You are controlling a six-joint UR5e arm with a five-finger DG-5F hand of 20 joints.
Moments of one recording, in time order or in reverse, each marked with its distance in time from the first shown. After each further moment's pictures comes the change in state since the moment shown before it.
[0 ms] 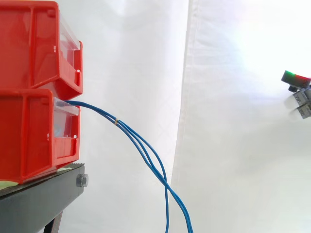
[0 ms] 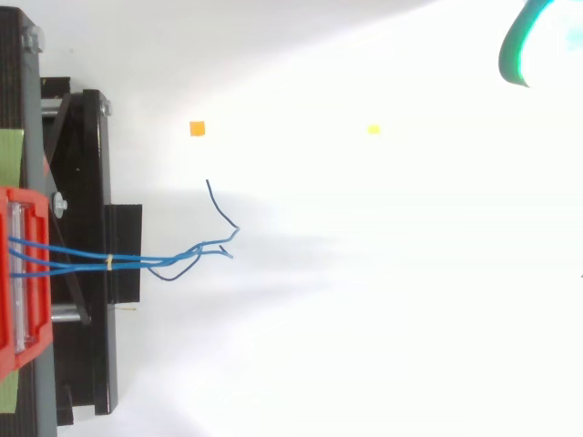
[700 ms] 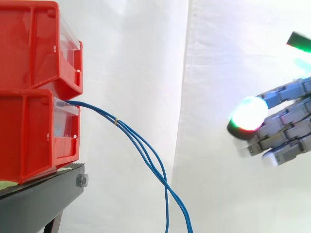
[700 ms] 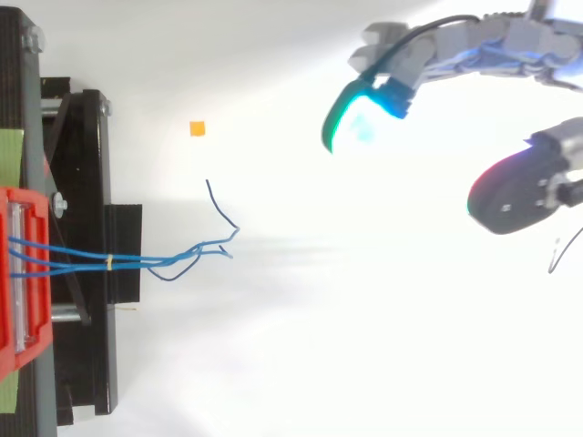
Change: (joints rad) arm 0.064 -0.233 0.104 0.157 0.042 -0.177
